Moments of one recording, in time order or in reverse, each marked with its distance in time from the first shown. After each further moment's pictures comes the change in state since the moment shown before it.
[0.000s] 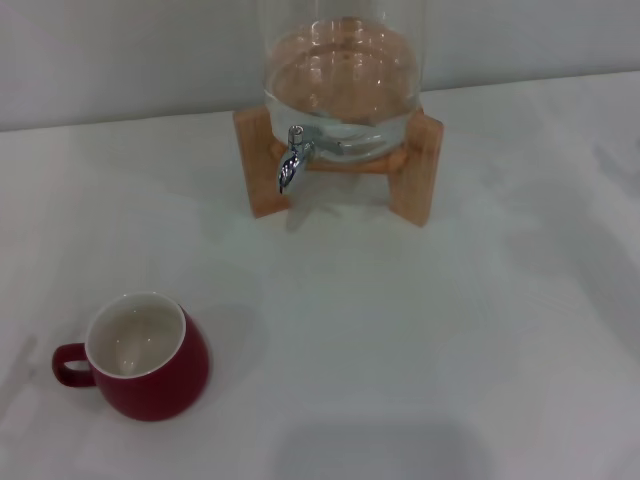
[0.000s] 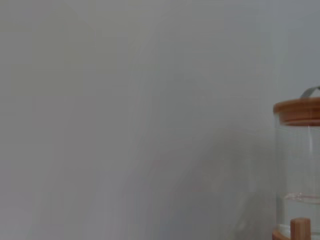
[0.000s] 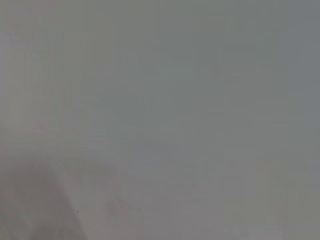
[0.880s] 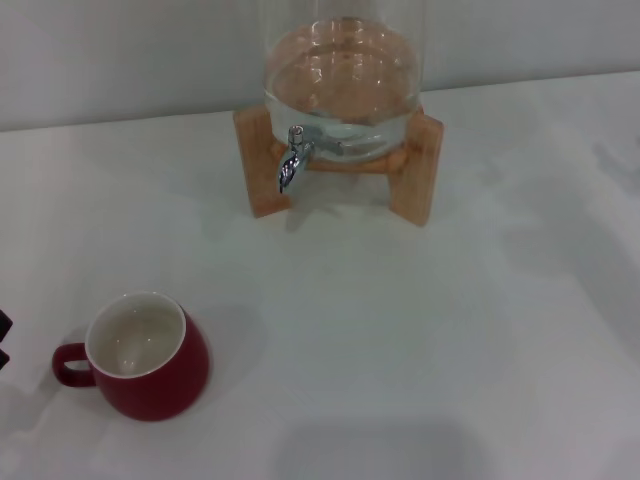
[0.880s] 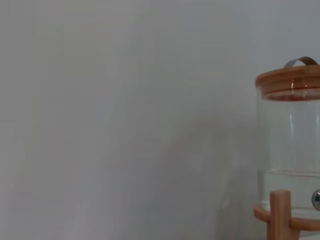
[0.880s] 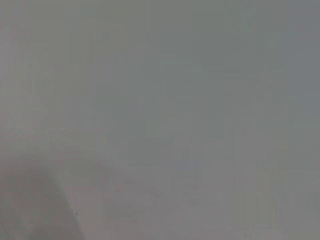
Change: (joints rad) left arm -0.083 -0.002 0.005 -0.215 -0.001 -0.026 0.177; right arm 0.009 -0.005 0.000 0.007 0.000 -0.006 0.003
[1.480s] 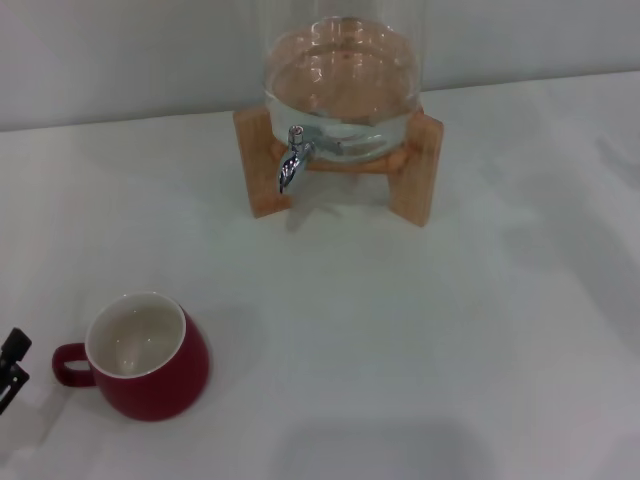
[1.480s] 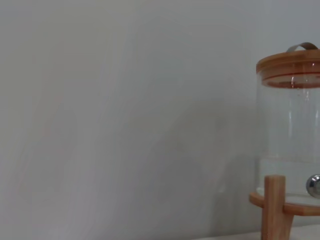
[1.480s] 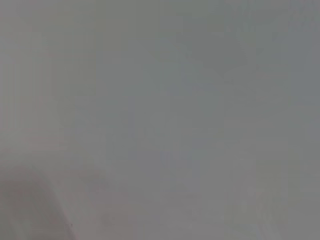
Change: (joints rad) left arm -0.018 -0.002 0.000 -0.107 -0.009 -0.008 0.055; right arm 0.015 -0.003 0.023 0.006 0.001 -0.002 -0.003
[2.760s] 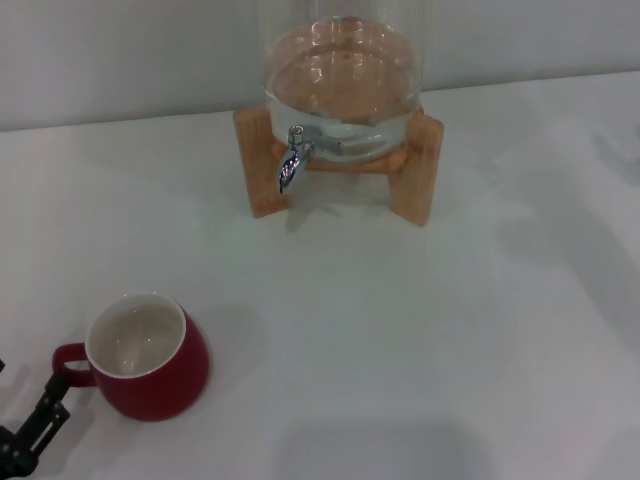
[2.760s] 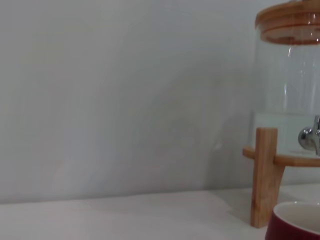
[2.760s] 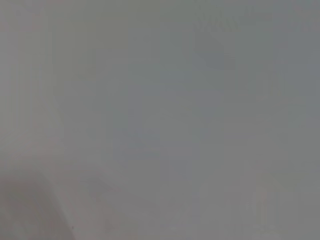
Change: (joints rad) left arm -0.034 -0.001 -0.001 -0.183 0.006 0.034 0.125; right arm 0.019 -0.007 0.002 0.013 -0.003 -0.004 -0.001
